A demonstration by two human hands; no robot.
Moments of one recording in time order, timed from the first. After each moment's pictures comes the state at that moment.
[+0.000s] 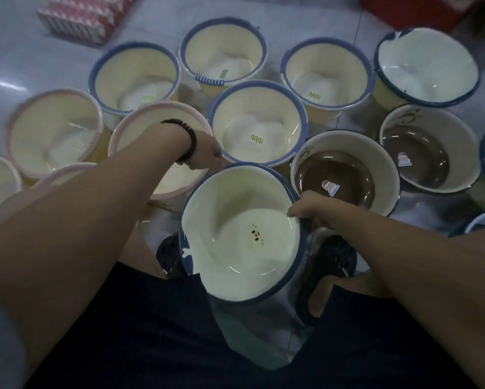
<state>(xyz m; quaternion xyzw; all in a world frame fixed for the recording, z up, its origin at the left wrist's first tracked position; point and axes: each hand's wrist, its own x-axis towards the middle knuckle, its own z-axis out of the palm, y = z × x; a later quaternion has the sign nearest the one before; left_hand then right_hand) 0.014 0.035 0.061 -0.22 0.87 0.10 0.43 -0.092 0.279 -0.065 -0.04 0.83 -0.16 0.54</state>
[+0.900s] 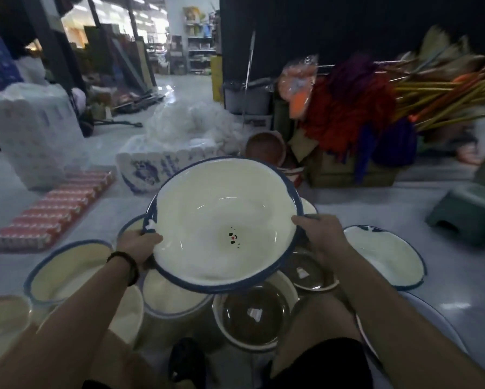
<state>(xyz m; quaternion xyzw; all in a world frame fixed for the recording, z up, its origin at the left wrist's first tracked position) -0.024 0.141 0.202 -0.42 0.66 0.60 -0.16 -0.182 0.474 0.211 0.05 0.76 -0.64 0.14</state>
